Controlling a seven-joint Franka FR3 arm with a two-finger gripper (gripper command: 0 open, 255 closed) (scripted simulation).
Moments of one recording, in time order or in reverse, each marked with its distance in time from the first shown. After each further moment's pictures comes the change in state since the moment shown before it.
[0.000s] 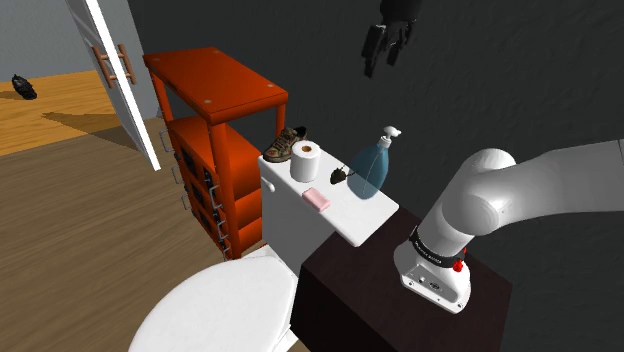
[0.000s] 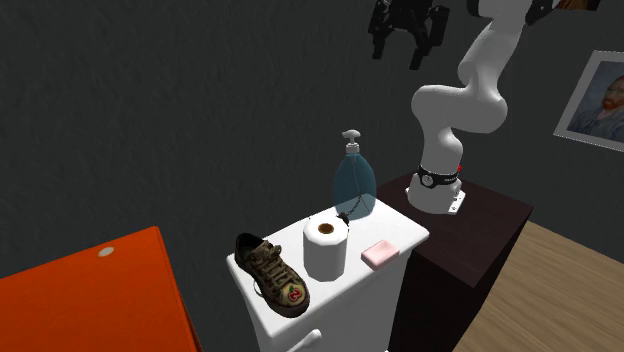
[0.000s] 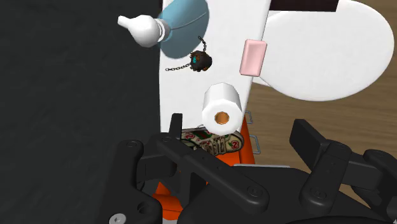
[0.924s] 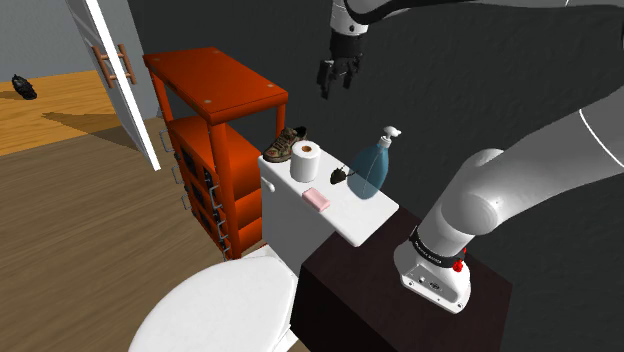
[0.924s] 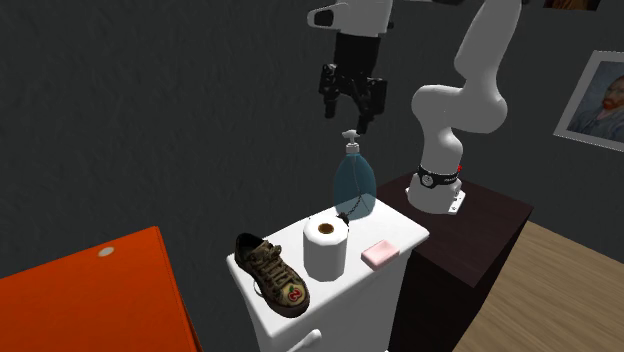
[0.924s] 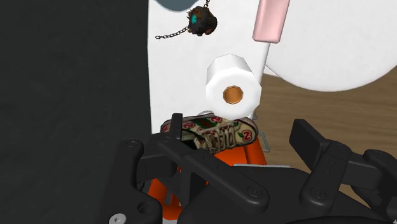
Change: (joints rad) arm -0.014 0.348 -0.046 -0.022 -0.002 0.344 -0.010
